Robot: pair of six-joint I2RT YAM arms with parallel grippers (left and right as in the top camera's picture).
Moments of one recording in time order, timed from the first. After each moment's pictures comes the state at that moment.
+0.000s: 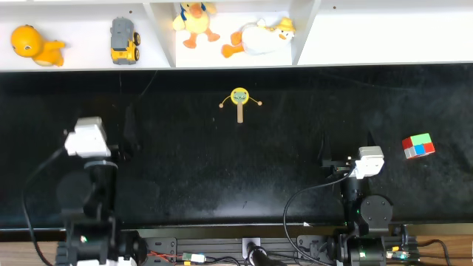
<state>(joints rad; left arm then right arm) 0.05 0.43 0.28 0.11 0.00 -0.02 0.01 0.01 0.02 -0.02 -0.03 0.00</state>
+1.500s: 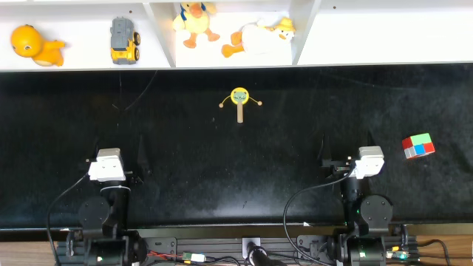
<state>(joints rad) 0.05 0.02 0.02 -0.10 -0.01 0.04 0.01 0.01 0.02 -0.02 -0.03 0.00</state>
